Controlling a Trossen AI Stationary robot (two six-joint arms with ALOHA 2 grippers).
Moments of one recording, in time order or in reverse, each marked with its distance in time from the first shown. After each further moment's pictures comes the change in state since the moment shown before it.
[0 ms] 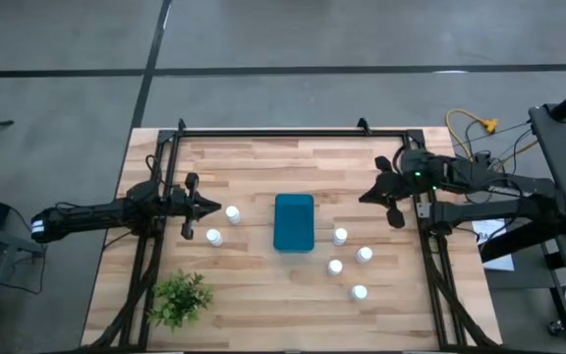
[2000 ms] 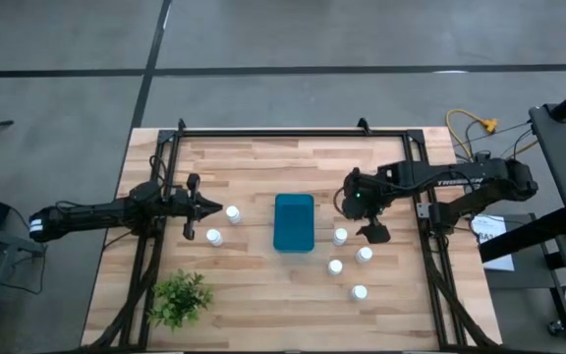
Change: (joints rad) left arm 0.000 0.035 0.000 -0.003 -0.002 0.001; right arm 0.174 0.521 0.283 -0.350 0.042 -0.067
